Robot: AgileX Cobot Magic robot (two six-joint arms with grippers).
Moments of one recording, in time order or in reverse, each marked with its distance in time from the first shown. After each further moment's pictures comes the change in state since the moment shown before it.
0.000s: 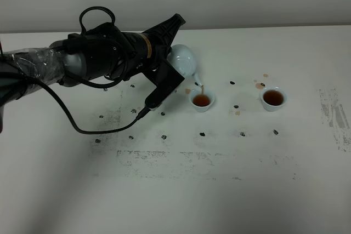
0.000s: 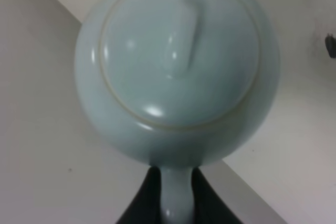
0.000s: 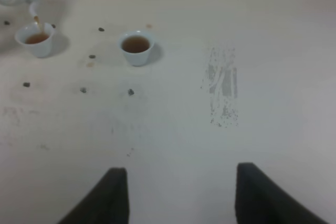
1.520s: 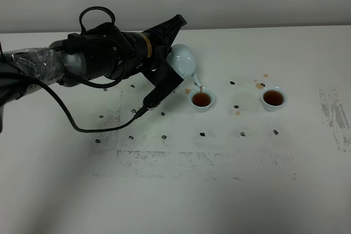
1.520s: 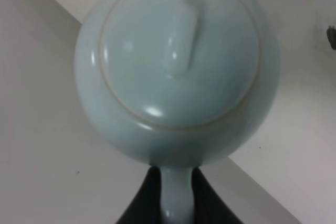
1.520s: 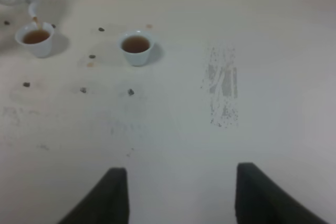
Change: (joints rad) left arm 0.000 0.000 0.000 0.004 -0.004 0.037; right arm 0.000 0.000 0.000 0.000 0.000 0.000
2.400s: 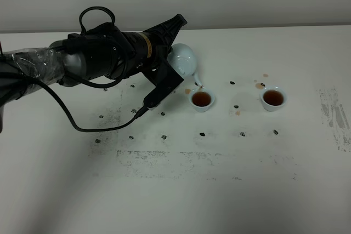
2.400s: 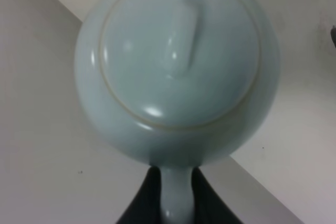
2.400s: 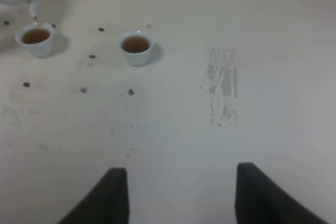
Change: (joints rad) left arm 0.000 0.000 0.000 -0.002 -0.006 0.002; right arm 0.000 0.000 0.000 0.000 0.000 0.000
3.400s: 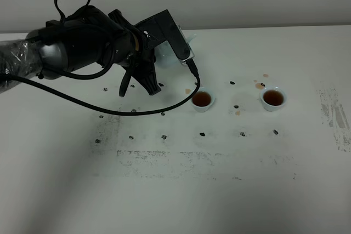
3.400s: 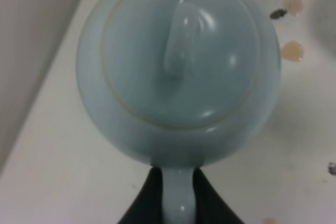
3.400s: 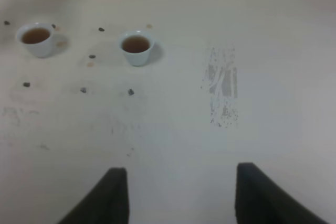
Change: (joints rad) left arm 0.000 -0.100 0.012 -0.230 0.308 -1.200; right arm 0.000 0.000 0.000 0.000 0.000 0.000
